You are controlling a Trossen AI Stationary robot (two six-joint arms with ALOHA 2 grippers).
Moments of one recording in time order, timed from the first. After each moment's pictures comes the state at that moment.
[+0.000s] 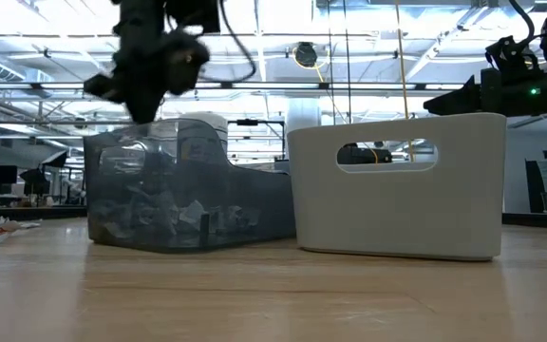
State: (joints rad) left arm 0.12 1.54 1.21 -1.13 0.16 -0.95; right arm -0.54 0.01 0.02 0.07 0.03 -0.12
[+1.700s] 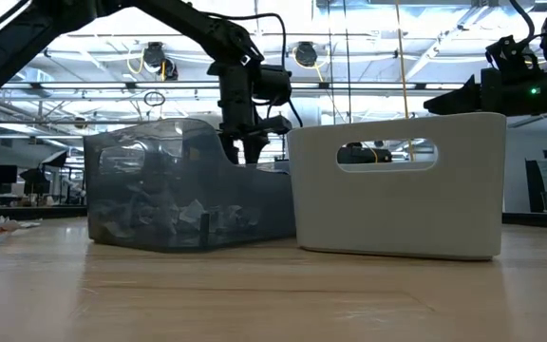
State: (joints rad) left arm 0.46 2.12 1.82 -1.14 0.10 -0.72; right arm -0.54 0.01 0.02 0.07 0.03 -0.12
